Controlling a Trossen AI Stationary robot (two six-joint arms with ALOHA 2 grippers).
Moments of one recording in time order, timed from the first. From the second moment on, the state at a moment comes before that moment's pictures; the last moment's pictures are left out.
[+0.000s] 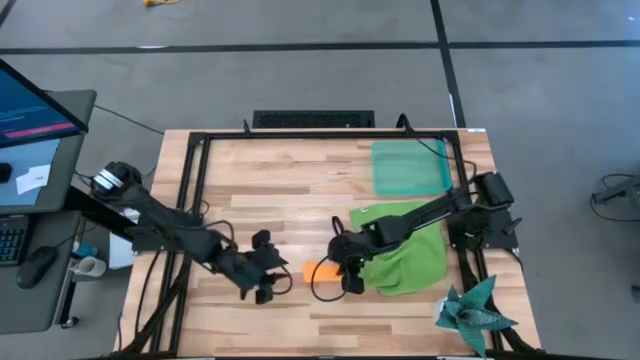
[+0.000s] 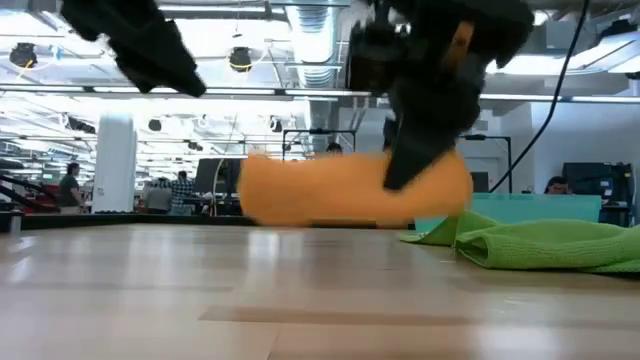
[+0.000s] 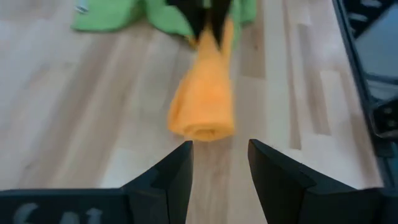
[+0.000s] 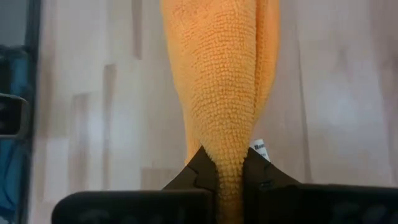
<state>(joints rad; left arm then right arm) -0.56 1.41 0.84 -0.23 -0.44 -0.58 0.28 1.83 1.12 -0.30 -0.19 0.36</state>
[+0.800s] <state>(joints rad) -0.48 1.40 0.37 0.67 -0.42 -0.53 0.11 1.33 1.12 -0.77 0.17 0.22</state>
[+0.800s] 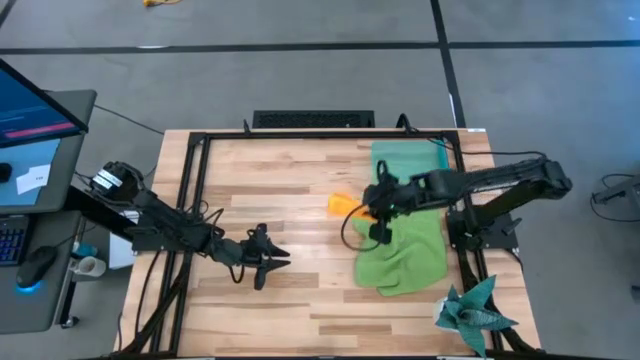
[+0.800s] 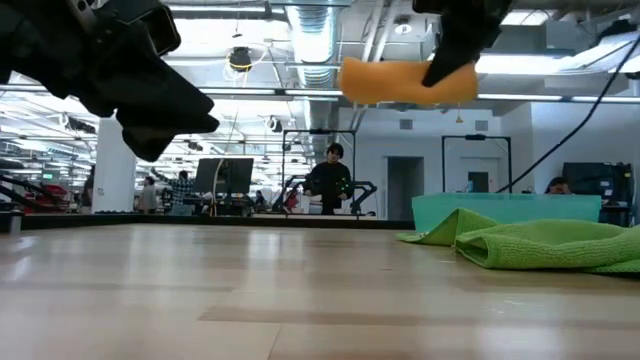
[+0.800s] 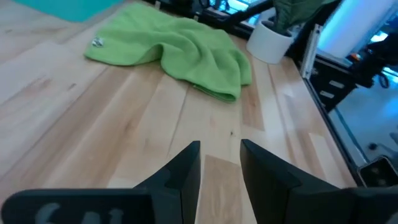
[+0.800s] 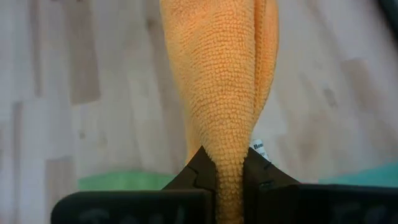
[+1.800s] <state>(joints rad) -0.46 1.40 0.37 0.66 -0.40 -0.55 -0.73 1.26 1.13 -1.19 0.21 -0.35</state>
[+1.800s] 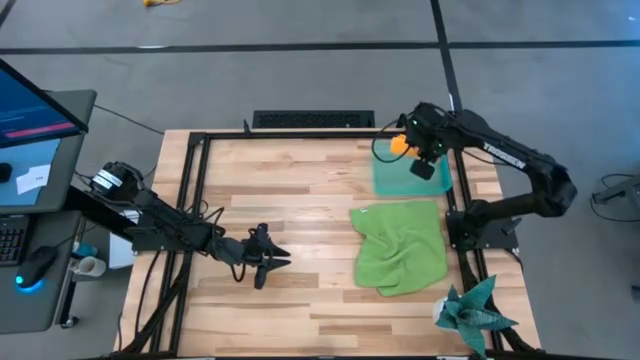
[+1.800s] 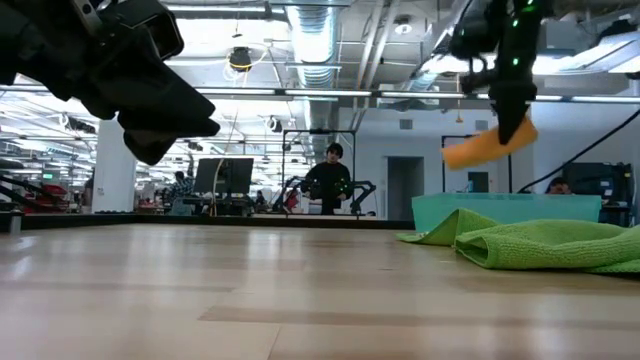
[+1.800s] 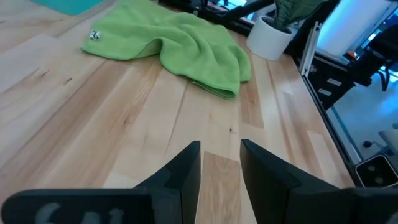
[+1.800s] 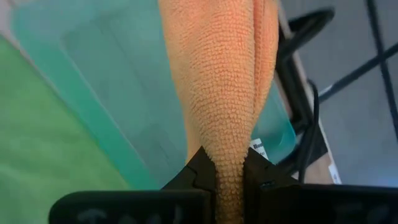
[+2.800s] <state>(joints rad) -0.43 1.40 0.37 0.62 -0.35 -0.59 -0.73 1.40 1.31 -1.32 0.18 -0.40</state>
